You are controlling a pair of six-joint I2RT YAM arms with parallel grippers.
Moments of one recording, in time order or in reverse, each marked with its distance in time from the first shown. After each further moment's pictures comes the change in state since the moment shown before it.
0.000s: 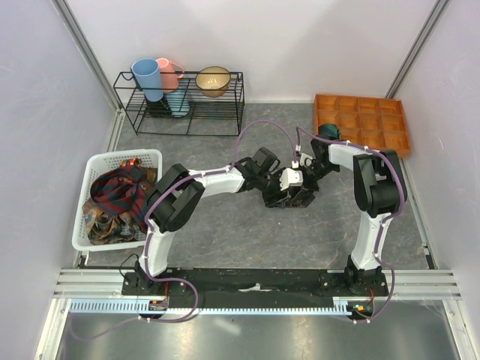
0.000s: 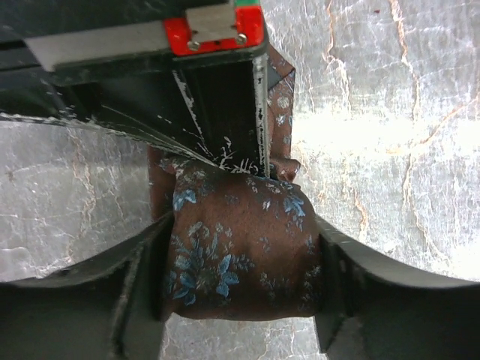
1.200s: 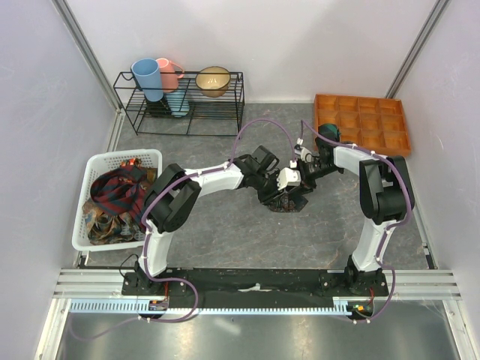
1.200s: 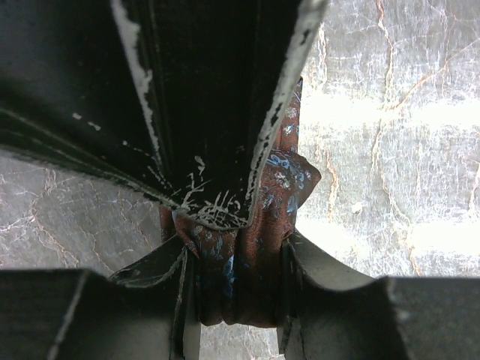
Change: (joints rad) left arm 0.011 -0.019 0.038 -0.185 0.004 -0.013; right arm -0.008 -0.095 -0.069 0.116 -0.226 -0.005
